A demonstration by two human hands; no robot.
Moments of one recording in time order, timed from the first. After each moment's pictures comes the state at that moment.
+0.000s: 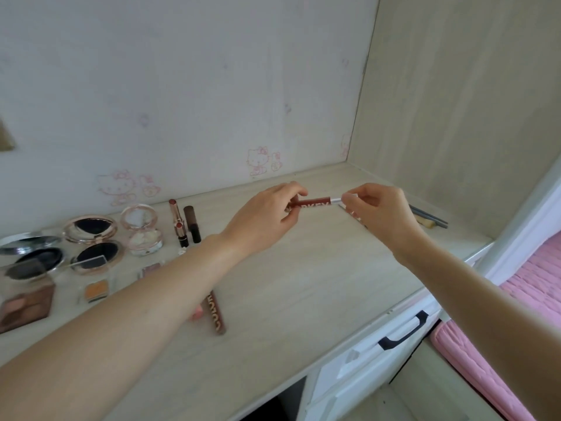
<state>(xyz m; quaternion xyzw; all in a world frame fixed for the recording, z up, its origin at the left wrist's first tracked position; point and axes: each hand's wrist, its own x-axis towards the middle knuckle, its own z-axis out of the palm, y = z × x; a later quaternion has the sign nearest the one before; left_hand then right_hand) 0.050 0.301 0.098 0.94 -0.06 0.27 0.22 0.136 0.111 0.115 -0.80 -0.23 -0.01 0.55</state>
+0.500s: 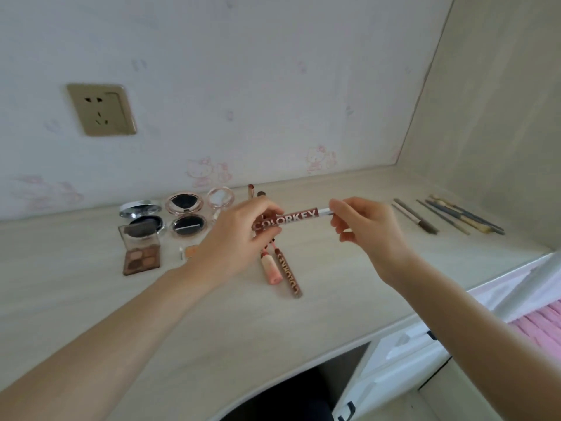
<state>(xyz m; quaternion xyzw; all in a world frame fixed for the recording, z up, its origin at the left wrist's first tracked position) -0.124 0.354 0.105 0.91 0.02 0.33 0.27 0.014 0.186 0.114 -0.70 -0.27 0.12 0.65</state>
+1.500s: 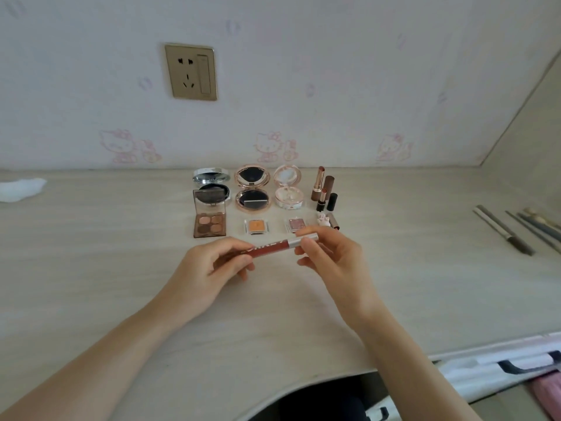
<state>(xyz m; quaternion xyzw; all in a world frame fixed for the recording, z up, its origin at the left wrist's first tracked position) -0.246 0.406 0.033 0.83 0.19 0.29 0.44 -0.083 0.271 0.047 -0.61 -0.36 0.23 0.67</state>
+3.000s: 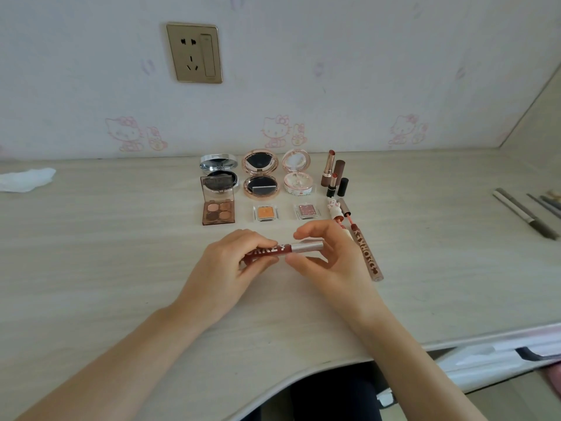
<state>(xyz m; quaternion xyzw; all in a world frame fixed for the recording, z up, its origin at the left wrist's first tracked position) -0.240 0.391 0.026 0.89 0.14 0.35 0.27 -0.100 0.267 0.033 -0.61 -0.41 0.24 0.63</state>
